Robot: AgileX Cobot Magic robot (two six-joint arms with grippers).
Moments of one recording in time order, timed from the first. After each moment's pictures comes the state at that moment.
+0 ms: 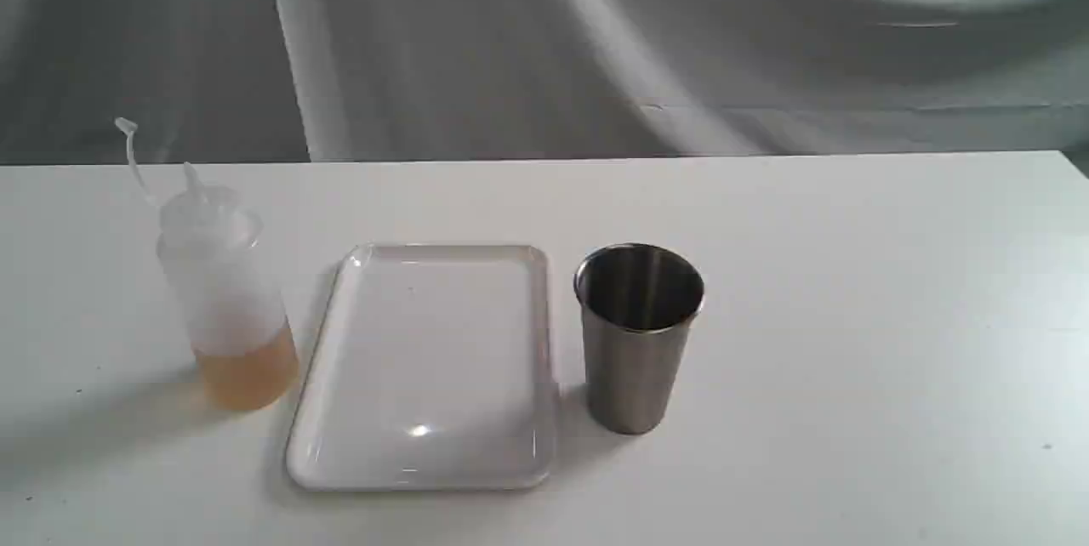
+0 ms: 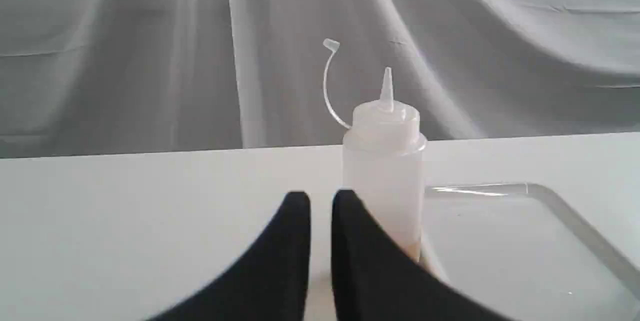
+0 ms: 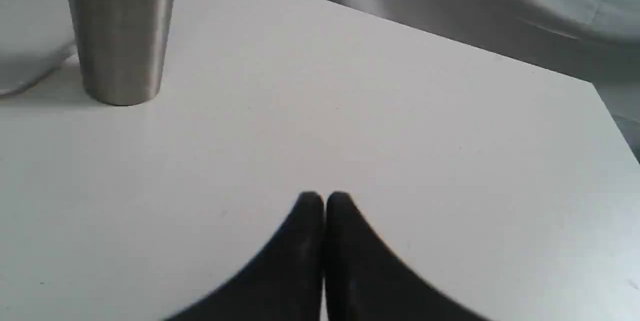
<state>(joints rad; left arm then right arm) -0.03 0.00 0.00 -0.04 0.13 0.04 -0.01 0.01 0.00 -0.03 0.38 -0.23</state>
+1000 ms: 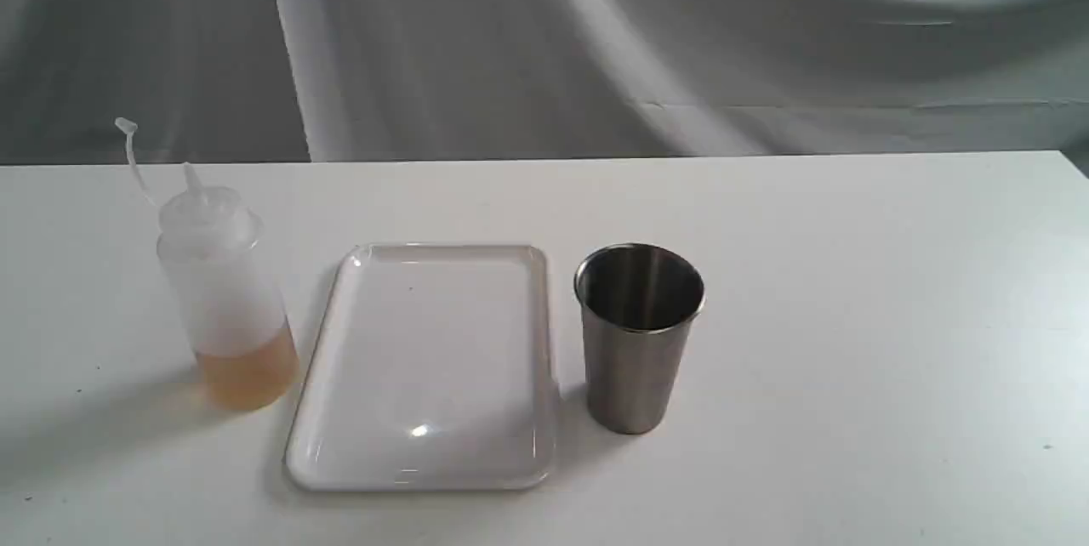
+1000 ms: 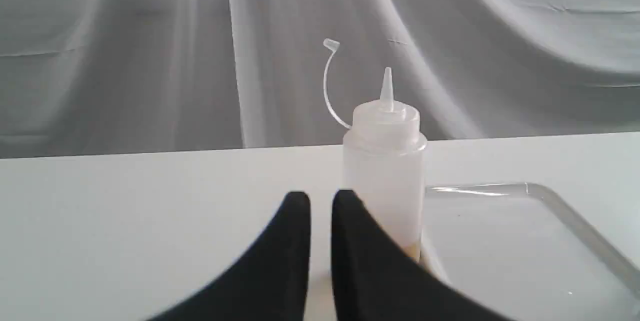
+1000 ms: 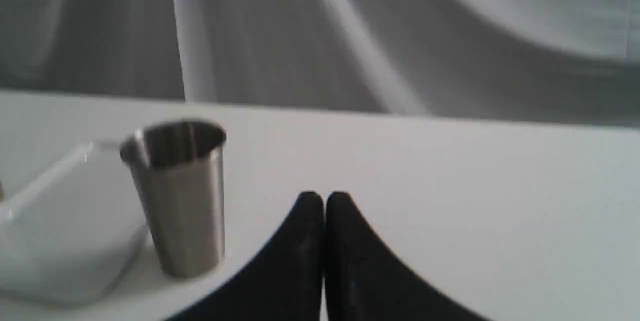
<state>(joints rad) -0.03 0.00 0.00 -0.04 0.13 0.04 -0.01 0.01 -0.11 0.18 0.30 -0.16</state>
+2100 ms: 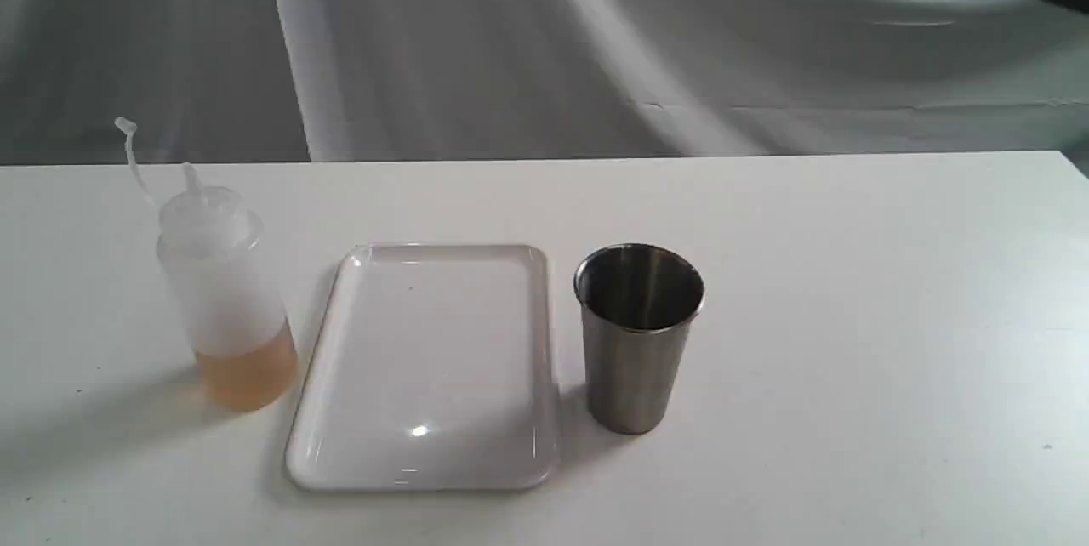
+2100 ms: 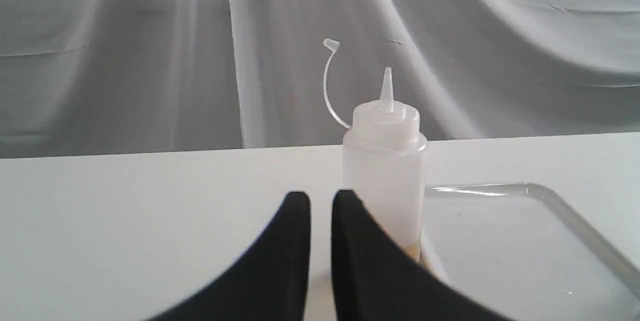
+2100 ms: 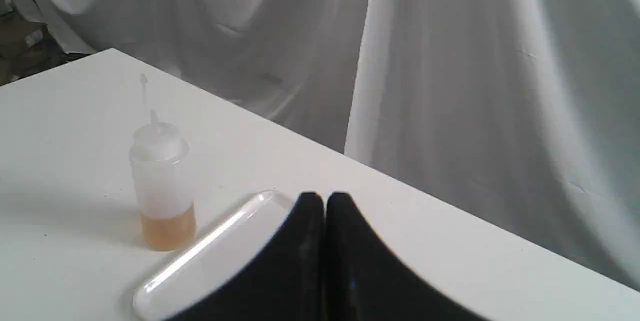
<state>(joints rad) -0.03 0.00 0.00 -0.04 0.13 0.04 0.29 0.81 -0.97 0.32 0.49 -0.39</state>
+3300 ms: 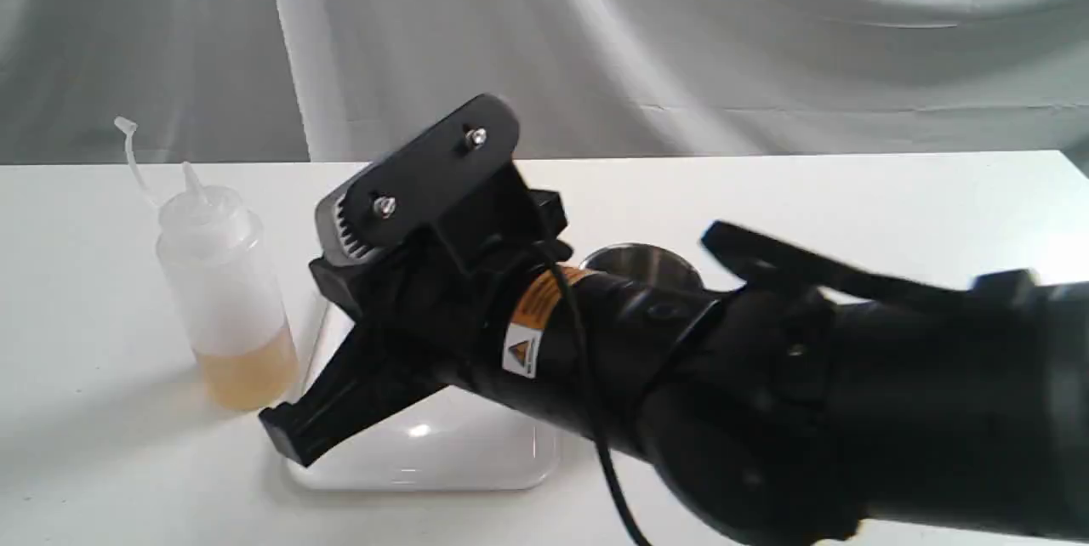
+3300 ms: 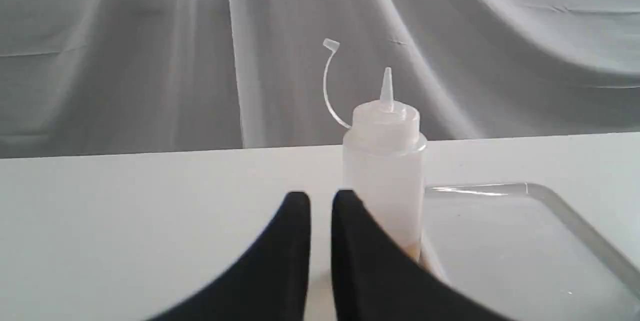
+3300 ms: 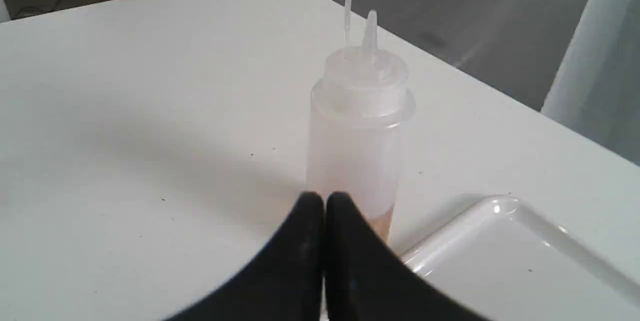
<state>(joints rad) -0.03 0.00 0.00 -0.04 0.13 0.04 0.76 1.73 -1.00 0.05 -0.34 -0.10</state>
